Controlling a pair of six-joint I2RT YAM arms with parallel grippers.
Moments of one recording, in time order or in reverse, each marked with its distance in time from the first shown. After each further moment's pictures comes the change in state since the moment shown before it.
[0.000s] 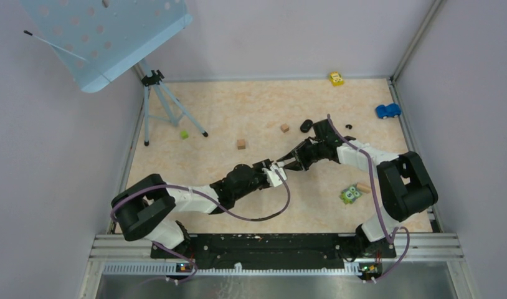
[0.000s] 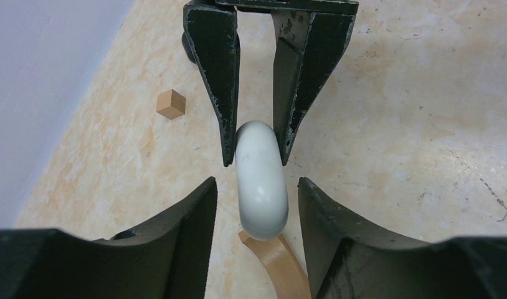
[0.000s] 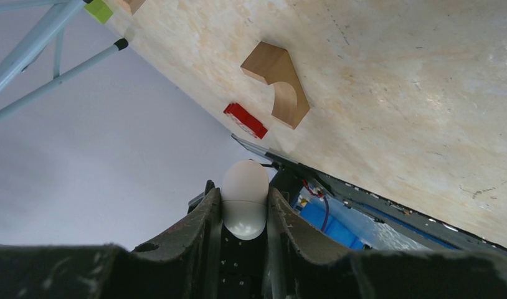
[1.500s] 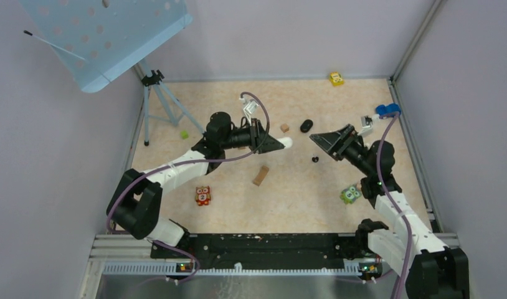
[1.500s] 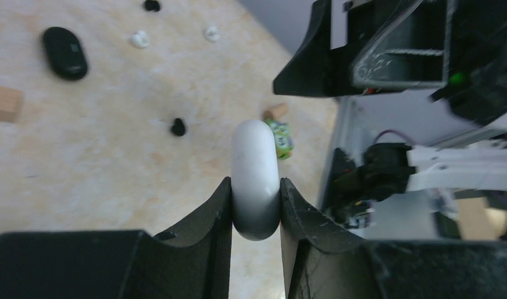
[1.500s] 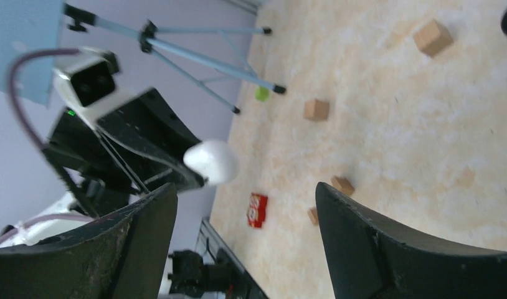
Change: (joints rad) left arm 0.419 -0.001 0.405 -0.290 0.811 -1.175; right arm -0.274 -0.723 -0.427 0.627 0.099 -0.401
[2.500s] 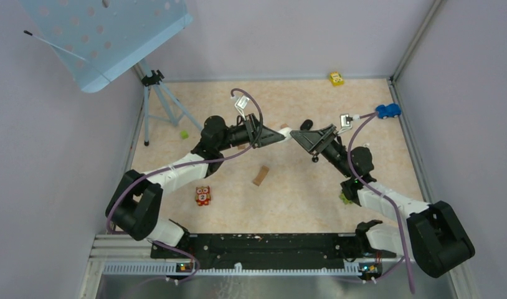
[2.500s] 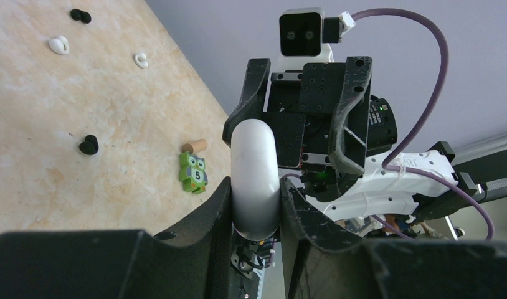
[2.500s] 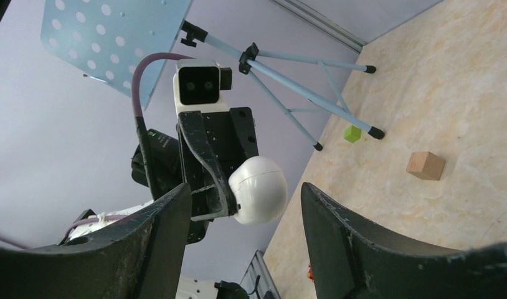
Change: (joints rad) left arm -0.006 -0.008 -0.075 0.283 -0.068 -0.363; right arm 0.298 0.256 -0.072 0.653 0.232 0.170
